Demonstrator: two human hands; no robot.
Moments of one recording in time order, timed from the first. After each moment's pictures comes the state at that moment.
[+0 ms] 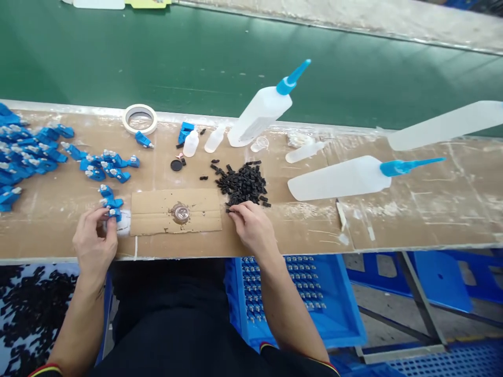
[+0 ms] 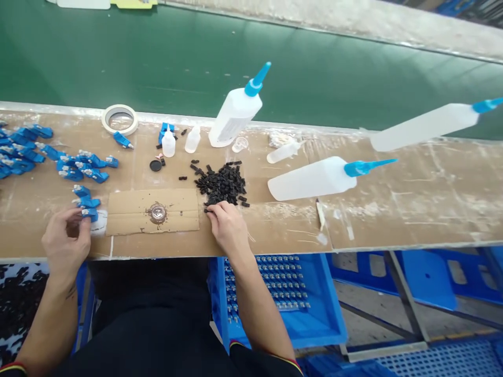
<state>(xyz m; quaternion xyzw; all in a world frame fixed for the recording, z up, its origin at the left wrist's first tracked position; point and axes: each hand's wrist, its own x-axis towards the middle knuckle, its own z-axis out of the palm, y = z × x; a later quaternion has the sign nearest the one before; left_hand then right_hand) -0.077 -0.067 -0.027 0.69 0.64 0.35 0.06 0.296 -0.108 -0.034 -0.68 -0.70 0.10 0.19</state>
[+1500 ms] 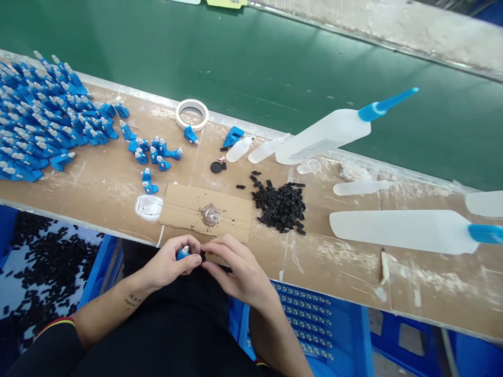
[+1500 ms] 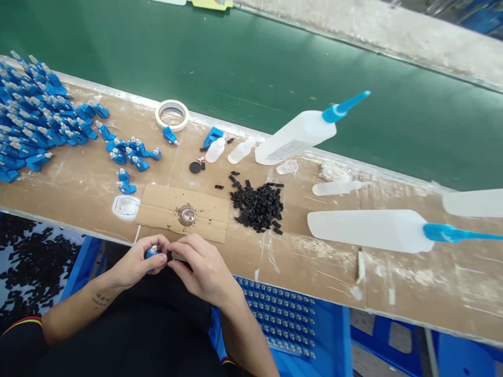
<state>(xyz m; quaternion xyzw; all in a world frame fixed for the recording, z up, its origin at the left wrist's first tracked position) -0.003 -0.131 -0.004 0.32 0.39 0.30 0.81 0.201 -0.121 0.023 -0.39 -0.81 0.32 0.30</state>
